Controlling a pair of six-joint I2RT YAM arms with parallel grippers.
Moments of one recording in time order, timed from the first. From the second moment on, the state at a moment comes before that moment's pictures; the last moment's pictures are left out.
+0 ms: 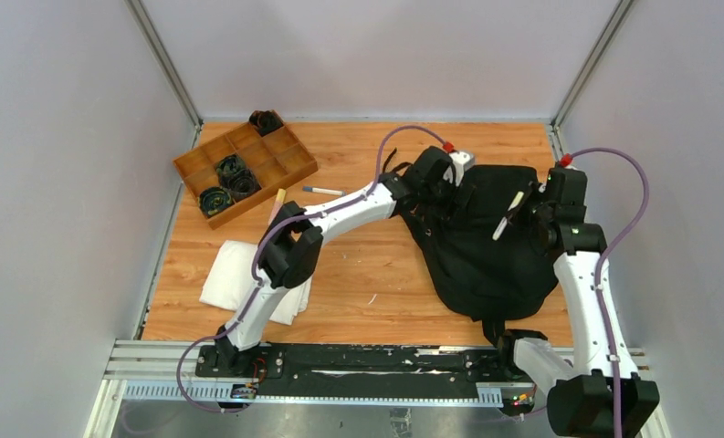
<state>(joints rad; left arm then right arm) -0.89 2.26 2.00 -0.35 0.20 -0.25 -0.06 0.96 0.96 -0.69 -0.03 0.45</state>
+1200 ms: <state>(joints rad) -1.16 2.21 2.03 -0.30 0.00 -0.06 -0.31 0.83 1.03 -0.91 0.06 0.39</state>
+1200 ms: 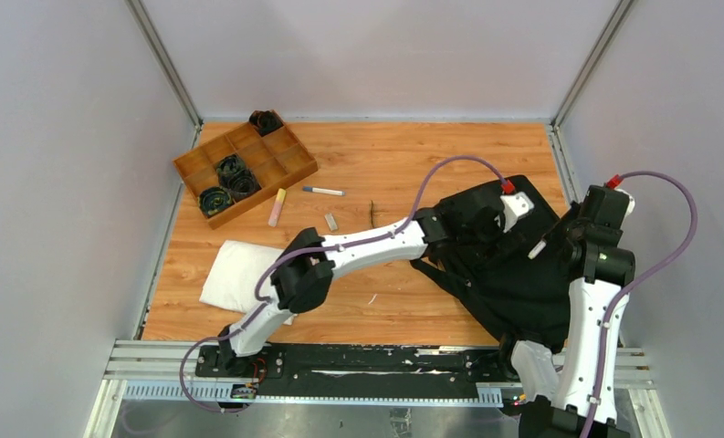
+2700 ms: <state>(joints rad) -1.12 2.25 1.82 -0.01 -0.03 -0.15 -0.31 0.79 1.02 -1.02 0.00 0.45</state>
